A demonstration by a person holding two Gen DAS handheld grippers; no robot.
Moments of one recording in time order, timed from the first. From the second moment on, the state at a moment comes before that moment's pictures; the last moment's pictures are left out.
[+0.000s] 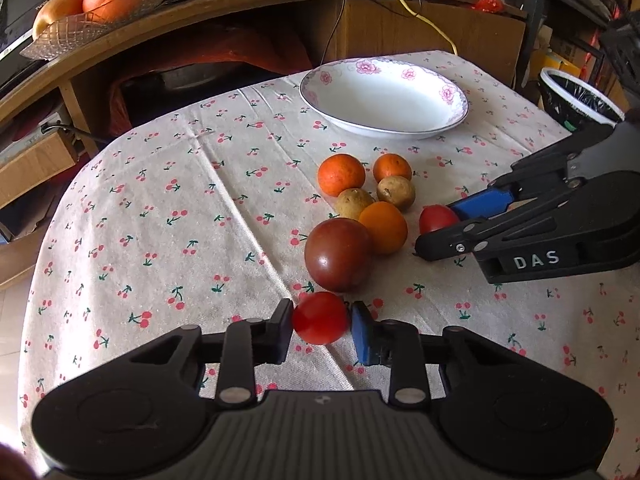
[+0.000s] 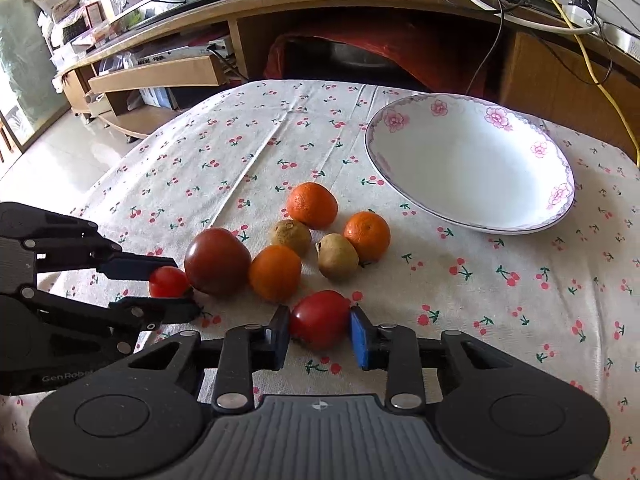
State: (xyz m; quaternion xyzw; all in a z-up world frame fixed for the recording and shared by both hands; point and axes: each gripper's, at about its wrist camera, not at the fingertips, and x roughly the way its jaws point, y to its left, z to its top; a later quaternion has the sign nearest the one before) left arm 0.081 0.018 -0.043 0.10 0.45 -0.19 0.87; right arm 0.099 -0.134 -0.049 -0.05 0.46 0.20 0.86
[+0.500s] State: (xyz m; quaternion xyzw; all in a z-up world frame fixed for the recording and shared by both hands) left arm 0.083 0.016 -0.041 0.09 0.46 -0.17 0.87; right arm 0.093 -0.134 -0.044 -0.07 0.47 0.20 0.86
